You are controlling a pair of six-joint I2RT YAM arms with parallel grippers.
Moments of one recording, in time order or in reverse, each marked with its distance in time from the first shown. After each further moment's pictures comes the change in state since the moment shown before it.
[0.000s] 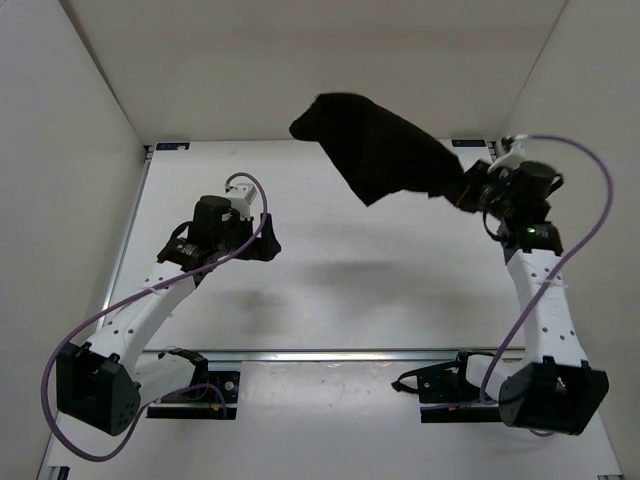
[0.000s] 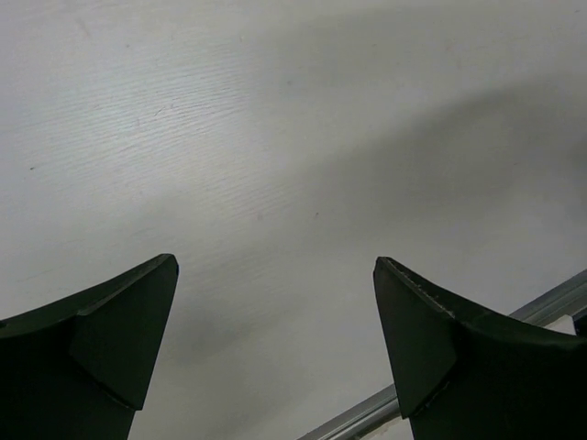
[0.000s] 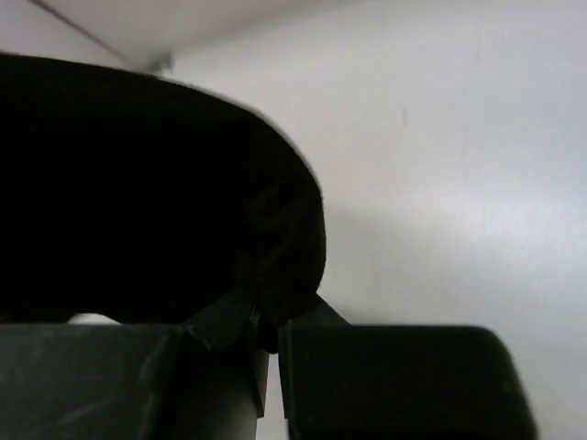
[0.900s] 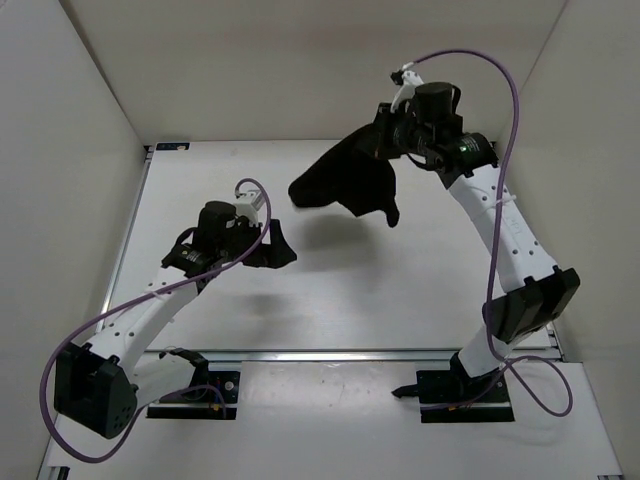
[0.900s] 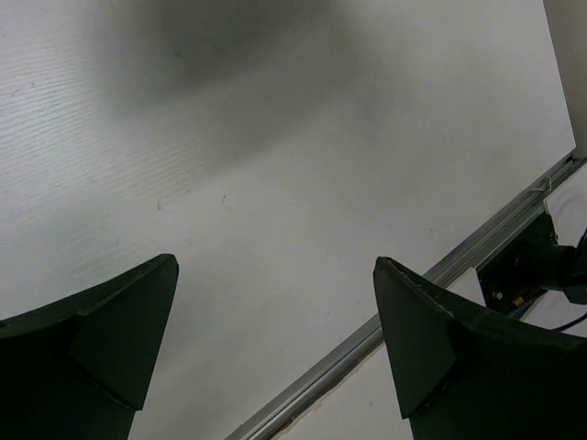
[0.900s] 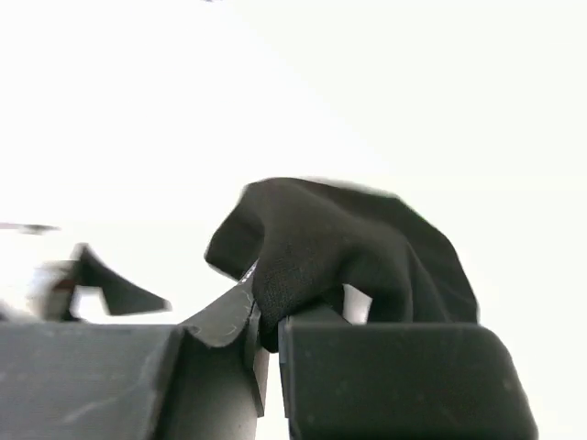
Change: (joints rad) left arm -0.048 -0.028 -0.055 0.089 0.185 -0.122; right arm 0.516 0.513 0.756 -0.349 0.291 -0.107
